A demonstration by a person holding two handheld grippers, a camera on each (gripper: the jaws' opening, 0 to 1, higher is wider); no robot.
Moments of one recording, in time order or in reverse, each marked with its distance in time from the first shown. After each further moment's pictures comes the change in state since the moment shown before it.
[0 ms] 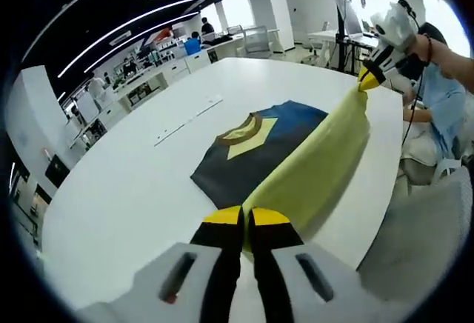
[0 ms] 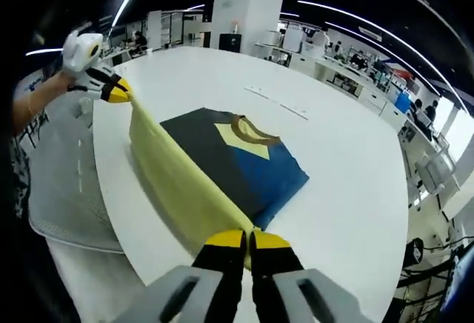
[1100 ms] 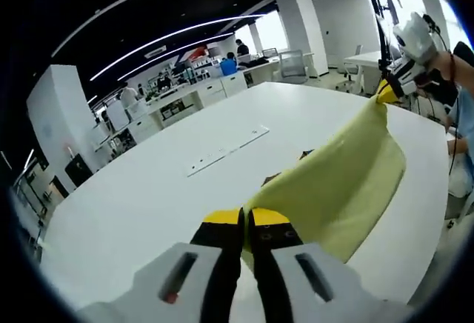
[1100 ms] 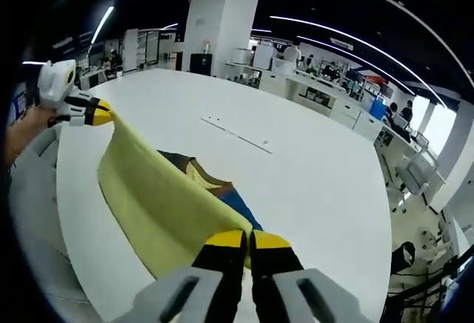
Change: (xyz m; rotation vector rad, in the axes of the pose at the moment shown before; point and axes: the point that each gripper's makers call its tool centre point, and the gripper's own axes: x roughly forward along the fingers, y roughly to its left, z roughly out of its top) left arm 0.064 0.077 0.054 -0.062 -0.139 0.183; right arm 0.051 -0.079 0.075 0.047 -0.103 -0.145
